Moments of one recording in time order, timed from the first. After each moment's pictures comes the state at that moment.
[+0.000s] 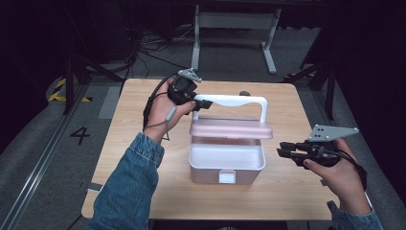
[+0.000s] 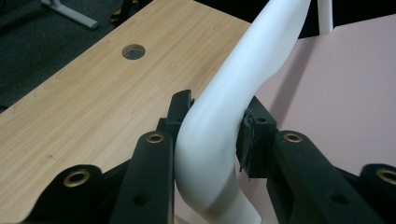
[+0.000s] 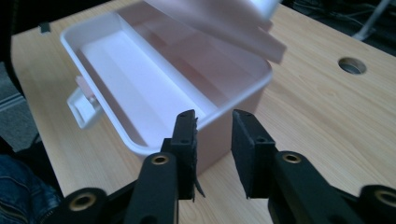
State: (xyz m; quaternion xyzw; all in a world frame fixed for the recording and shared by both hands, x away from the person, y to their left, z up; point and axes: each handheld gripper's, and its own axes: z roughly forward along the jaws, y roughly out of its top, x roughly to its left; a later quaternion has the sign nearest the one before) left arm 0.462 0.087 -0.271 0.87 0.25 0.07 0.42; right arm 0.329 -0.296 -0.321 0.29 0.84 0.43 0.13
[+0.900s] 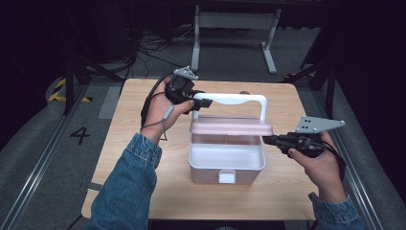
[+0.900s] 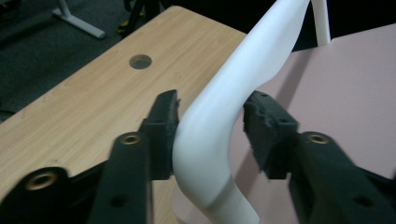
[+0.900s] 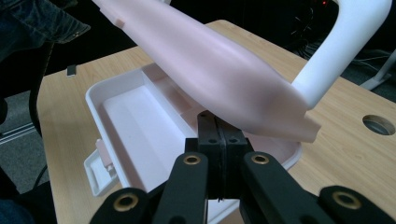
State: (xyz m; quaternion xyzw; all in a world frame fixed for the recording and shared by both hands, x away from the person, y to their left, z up) left arm 0.459 0.094 -0.269 0.85 0.26 0.08 0.44; right arm 0.345 -0.261 -0.313 0.26 0.82 0.50 0.14
